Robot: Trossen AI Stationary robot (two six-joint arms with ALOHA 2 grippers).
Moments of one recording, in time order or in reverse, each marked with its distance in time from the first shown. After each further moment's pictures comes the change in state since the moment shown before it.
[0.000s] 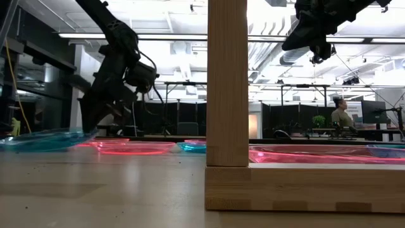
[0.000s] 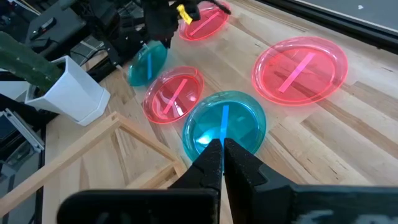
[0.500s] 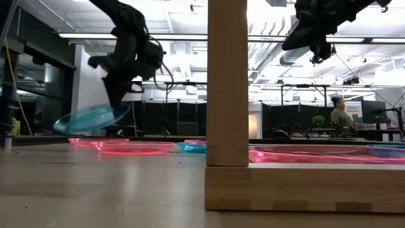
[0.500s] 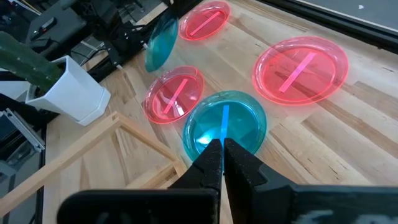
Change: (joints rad) left arm 0.090 -0.002 0.307 -0.166 -0.012 -0.026; right arm 0.000 0.000 0.000 0.000 -0.002 0.000
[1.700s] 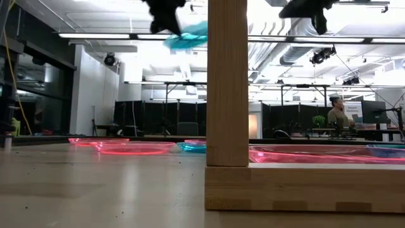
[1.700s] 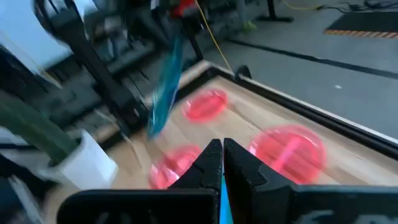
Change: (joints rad) left arm -0.219 -0.058 0.551 0.154 0.088 -0.887; right arm -0.001 -0.074 0.092 0.116 0.156 -0.060
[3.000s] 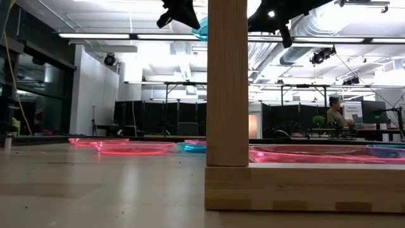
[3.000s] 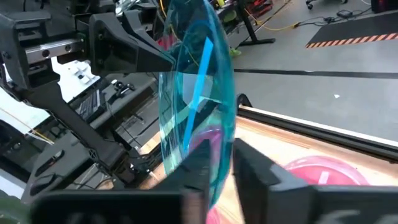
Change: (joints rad) left arm -0.093 0.013 0.000 0.255 -0.214 -0.340; right arm -0.016 0.336 0.000 0.424 0.117 0.114
